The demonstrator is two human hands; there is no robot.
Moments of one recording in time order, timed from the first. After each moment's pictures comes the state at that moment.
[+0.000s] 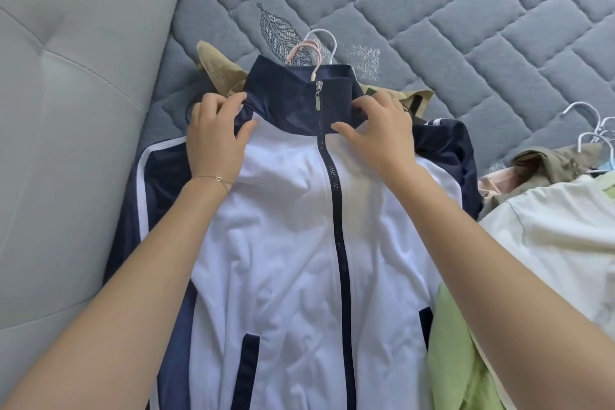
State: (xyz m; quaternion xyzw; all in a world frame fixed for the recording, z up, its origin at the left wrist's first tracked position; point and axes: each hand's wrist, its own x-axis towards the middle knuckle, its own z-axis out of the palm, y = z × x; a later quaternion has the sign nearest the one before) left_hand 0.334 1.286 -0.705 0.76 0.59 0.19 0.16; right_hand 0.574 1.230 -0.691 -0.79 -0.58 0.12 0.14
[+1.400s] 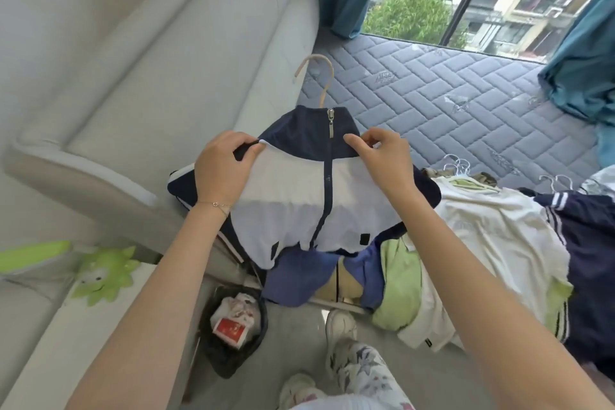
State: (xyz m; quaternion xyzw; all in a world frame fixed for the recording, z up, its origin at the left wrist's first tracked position) left_hand 0.106 0.951 -0.177 0.72 0.55 0.38 0.16; right_hand 0.357 0.903 -0.163 -0.74 -0.49 0.21 0.40
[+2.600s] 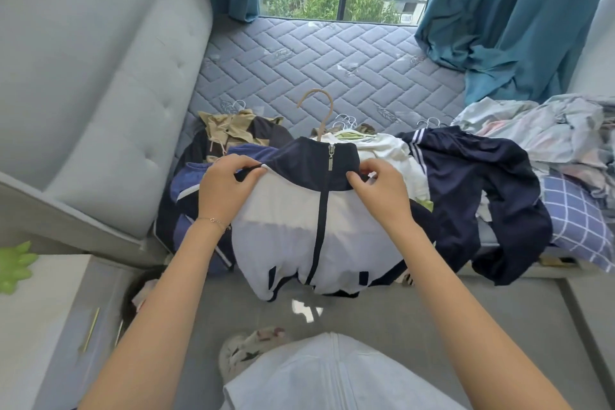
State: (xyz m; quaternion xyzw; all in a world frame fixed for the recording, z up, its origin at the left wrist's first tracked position) left_hand 0.367 0.706 -0.187 0.79 0.45 0.33 0.25; right_hand 0.609 0.581 -0.164 -0.79 -0.44 0.19 0.39
